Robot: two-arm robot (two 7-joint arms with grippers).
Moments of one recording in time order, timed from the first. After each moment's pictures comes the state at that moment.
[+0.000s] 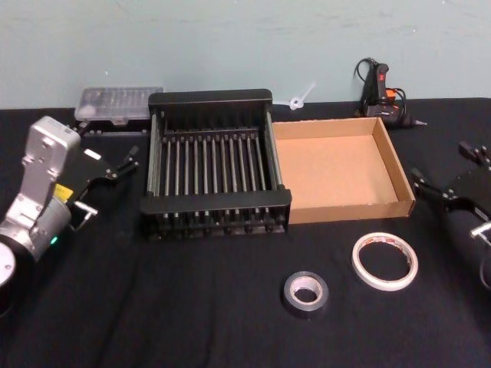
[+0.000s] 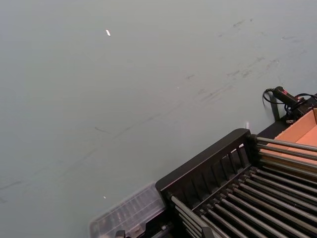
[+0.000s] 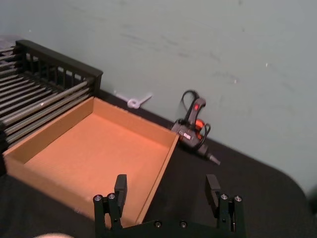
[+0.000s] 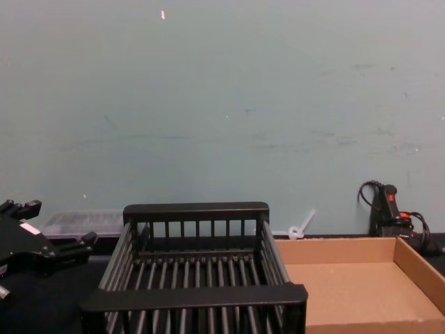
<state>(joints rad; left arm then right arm) -0.20 0.60 0.45 -1.41 -0.25 -0.12 0.03 0.00 0.72 -0.29 -1.66 0.37 0.05 0.08</state>
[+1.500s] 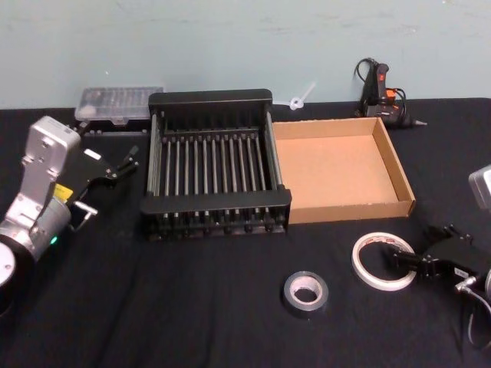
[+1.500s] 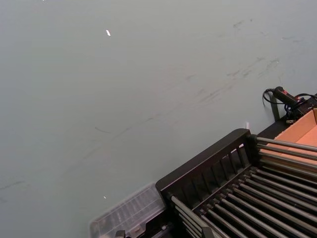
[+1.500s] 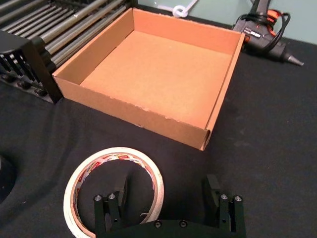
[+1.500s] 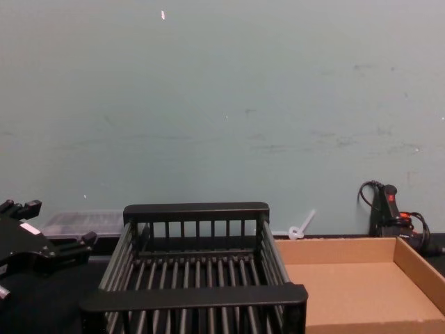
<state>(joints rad) -0.20 0.60 0.45 -1.41 -0.25 -0.12 0.03 -0.07 0.67 -0.24 -1.66 0.46 0.37 0.25</state>
